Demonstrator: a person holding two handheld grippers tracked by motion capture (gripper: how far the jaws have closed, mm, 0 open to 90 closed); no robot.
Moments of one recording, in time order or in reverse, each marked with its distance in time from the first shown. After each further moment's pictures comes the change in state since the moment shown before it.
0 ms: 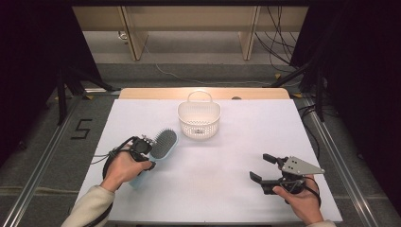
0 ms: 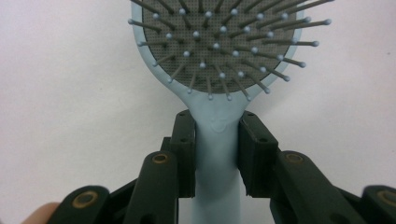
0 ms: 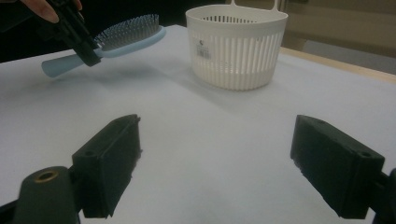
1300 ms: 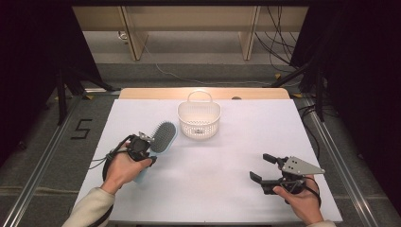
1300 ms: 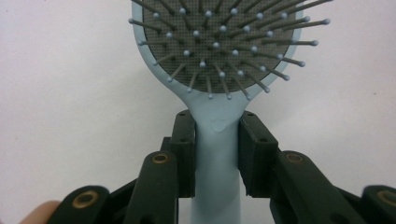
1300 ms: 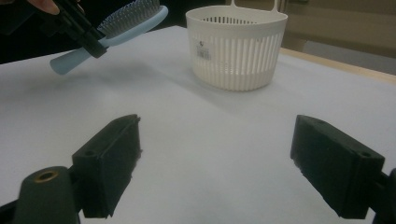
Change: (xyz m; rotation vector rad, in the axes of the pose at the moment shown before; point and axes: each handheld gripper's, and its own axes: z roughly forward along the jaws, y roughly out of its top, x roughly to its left) left arm -0.001 -0.001 -0.008 -0.147 0.034 -0.030; right arm 0.000 0.000 0.000 -0.004 0.000 0.002
